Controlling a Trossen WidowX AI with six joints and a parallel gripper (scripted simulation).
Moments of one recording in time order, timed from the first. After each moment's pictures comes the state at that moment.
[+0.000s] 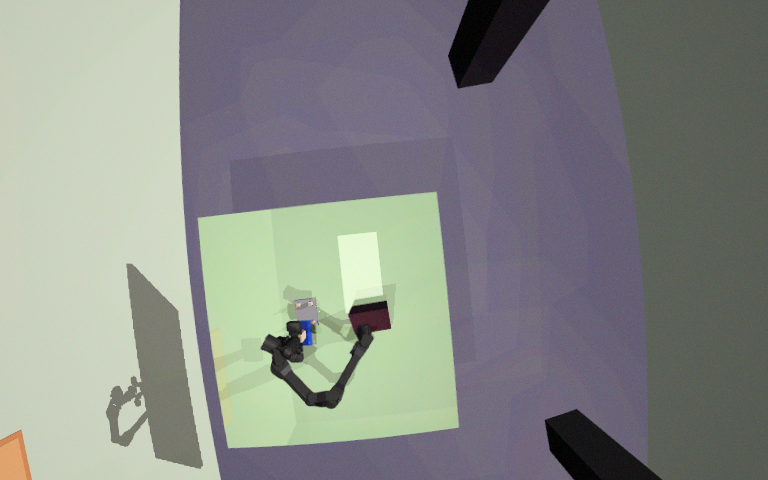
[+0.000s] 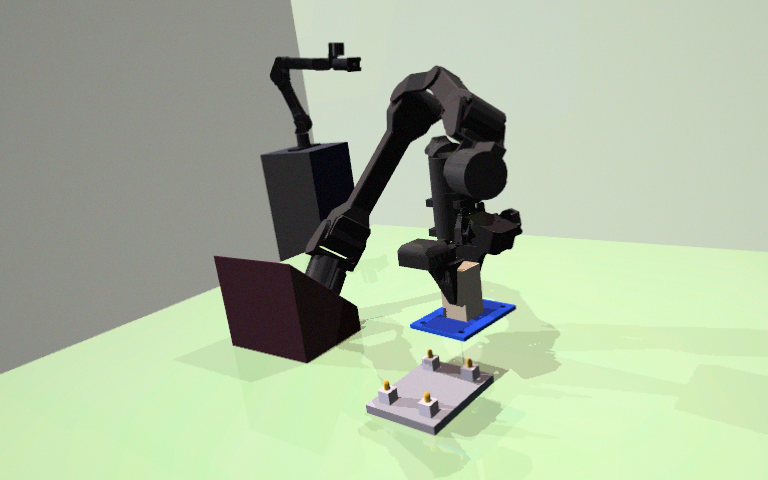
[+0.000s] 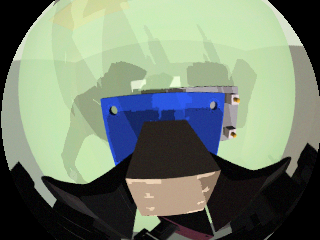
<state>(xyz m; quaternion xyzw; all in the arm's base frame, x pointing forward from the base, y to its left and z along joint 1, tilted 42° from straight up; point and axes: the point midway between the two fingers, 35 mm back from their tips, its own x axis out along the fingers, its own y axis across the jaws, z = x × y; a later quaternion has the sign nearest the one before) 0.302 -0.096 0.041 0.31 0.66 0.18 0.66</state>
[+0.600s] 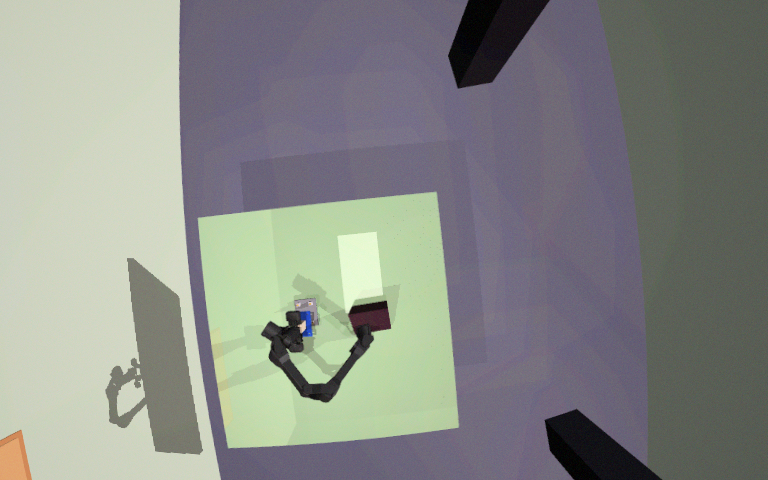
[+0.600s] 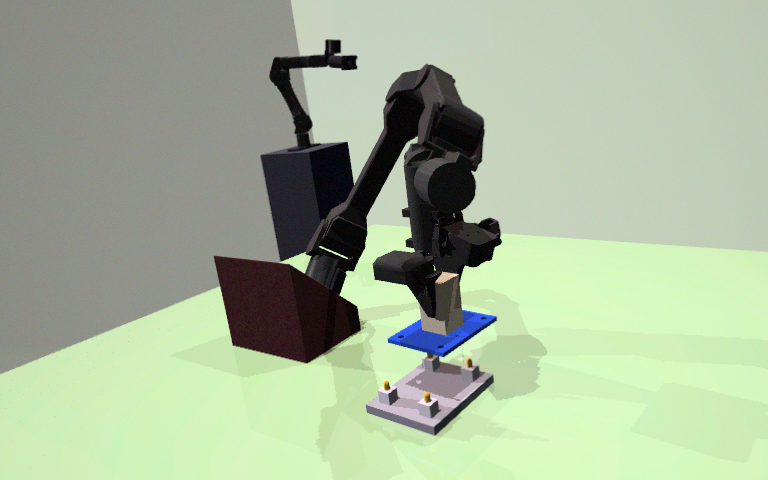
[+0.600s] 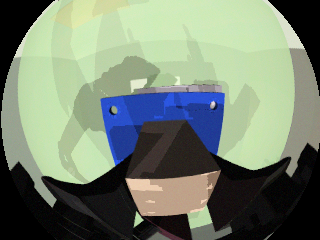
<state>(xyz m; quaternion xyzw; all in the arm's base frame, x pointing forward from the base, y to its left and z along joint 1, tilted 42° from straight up) 0.293 -0.129 0.010 0.30 0.65 0.19 0.67</state>
